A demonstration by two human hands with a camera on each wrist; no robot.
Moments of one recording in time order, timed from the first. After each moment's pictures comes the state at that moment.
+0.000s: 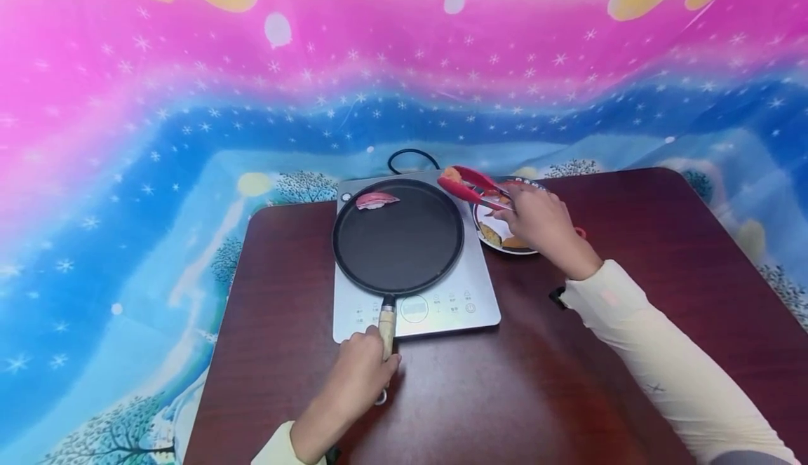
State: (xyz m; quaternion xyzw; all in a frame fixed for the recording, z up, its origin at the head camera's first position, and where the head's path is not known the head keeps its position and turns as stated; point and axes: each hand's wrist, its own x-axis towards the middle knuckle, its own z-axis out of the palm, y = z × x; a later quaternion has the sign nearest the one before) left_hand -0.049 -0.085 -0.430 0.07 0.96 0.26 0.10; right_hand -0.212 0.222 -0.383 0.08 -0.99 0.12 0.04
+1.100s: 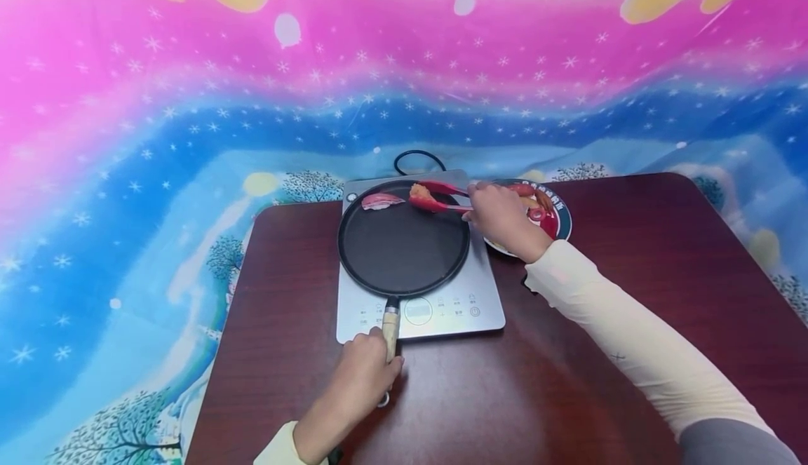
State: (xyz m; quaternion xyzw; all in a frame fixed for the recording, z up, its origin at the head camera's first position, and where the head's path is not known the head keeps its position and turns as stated) left_hand -0.049 -0.086 -0.433 0.08 0.96 0.26 0.08; right_hand -0.246 0.169 -0.394 0.16 -0.98 0.08 0.02
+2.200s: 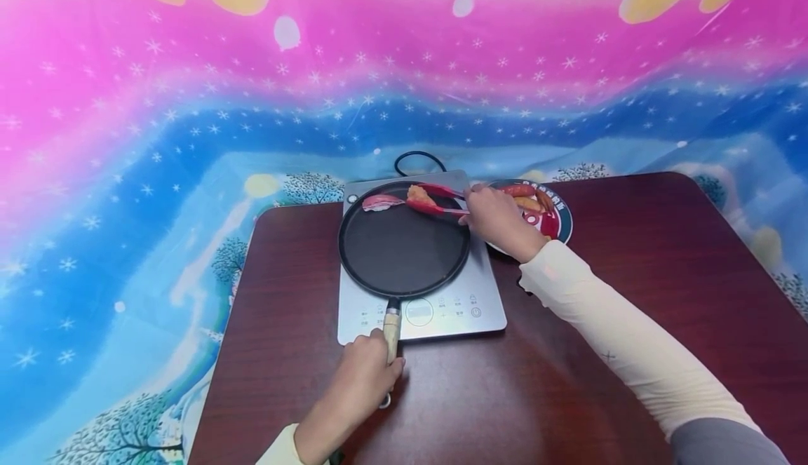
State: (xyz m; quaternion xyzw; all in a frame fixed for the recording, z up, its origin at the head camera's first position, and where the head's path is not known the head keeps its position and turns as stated) left_hand -0.048 -0.085 -0.432 0.07 0.96 0.26 0.09; right_hand -0.253 0.164 -0.400 0.15 -0.98 0.09 -0.01
